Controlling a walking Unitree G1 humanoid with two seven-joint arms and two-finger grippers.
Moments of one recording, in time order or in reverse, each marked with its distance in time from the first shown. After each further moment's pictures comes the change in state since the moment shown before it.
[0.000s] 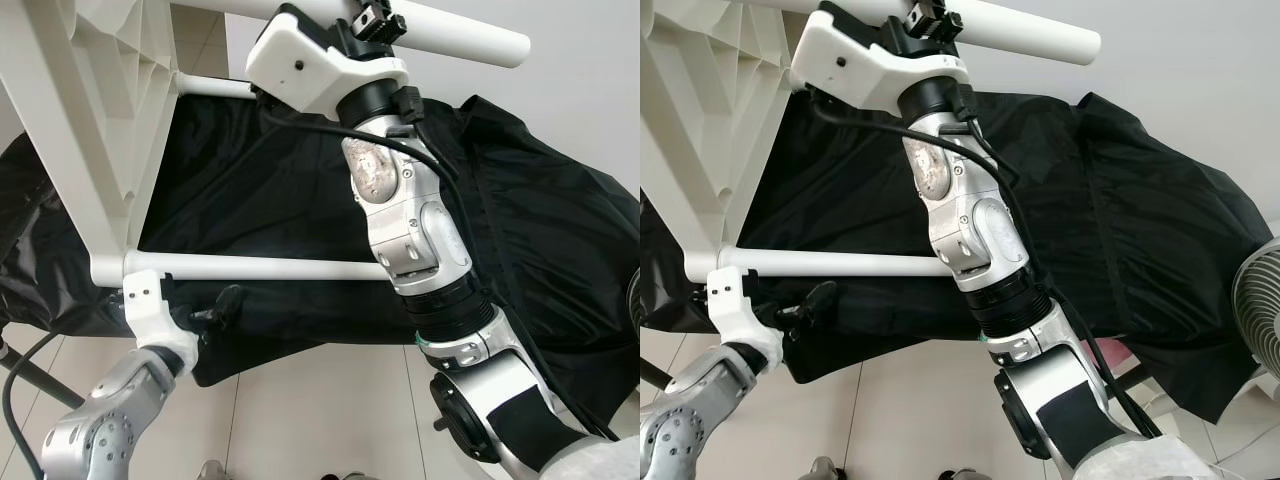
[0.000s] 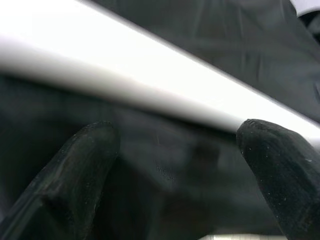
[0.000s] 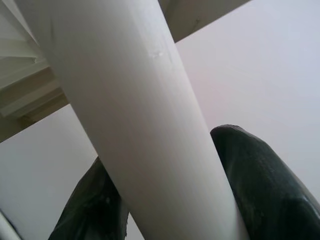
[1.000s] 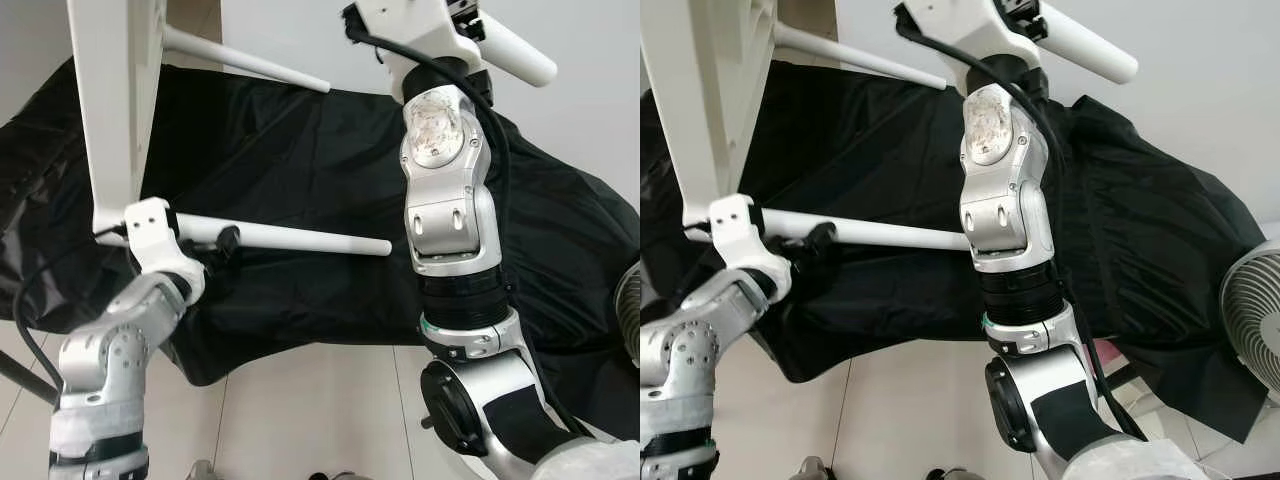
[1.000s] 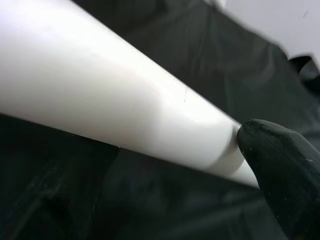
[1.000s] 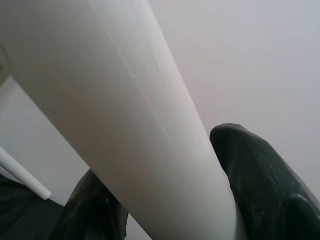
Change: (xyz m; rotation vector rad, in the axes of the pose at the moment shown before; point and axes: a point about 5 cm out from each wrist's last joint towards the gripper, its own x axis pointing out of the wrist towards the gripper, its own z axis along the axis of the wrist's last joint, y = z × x) left arm 0.043 -0.022 0.064 0.042 -0.118 0.008; right arm 0.007 -0.042 -0.040 0.251 0.296 -0.137
